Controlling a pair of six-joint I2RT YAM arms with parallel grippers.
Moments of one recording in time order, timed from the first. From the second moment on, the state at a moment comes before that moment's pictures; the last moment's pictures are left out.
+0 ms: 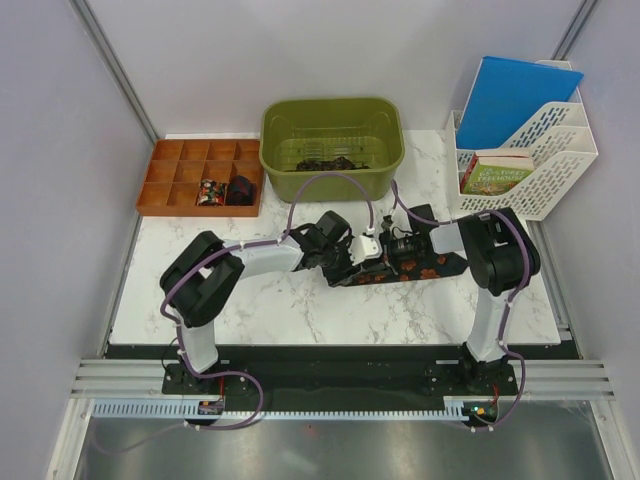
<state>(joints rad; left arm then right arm) -0.81 1.85 1.10 -0.19 0.29 0.46 0.25 1.96 0.87 0.00 -1.02 0.67</state>
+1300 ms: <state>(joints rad) -0.78 1.82 1.13 -0.31 0.42 0.61 0.24 2.02 0.86 0.13 -1.13 0.65</state>
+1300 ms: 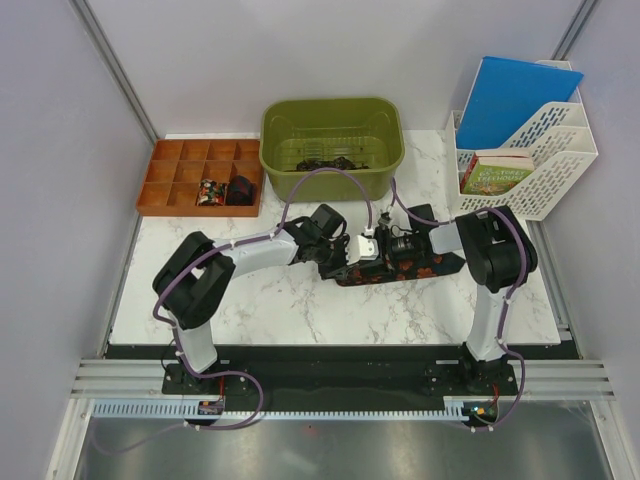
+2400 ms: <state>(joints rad) -0.81 1.92 1.35 -0.61 0.31 0.73 0.20 1.96 0.95 -0.25 -0.98 0.53</state>
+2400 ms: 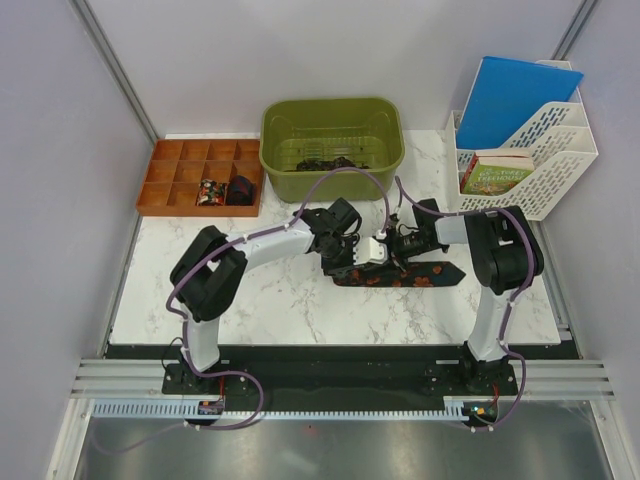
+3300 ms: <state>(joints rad) -0.75 1.93 1.35 -0.62 0.38 0.75 0.20 2.07 1.10 -0.29 -1.03 0.45</state>
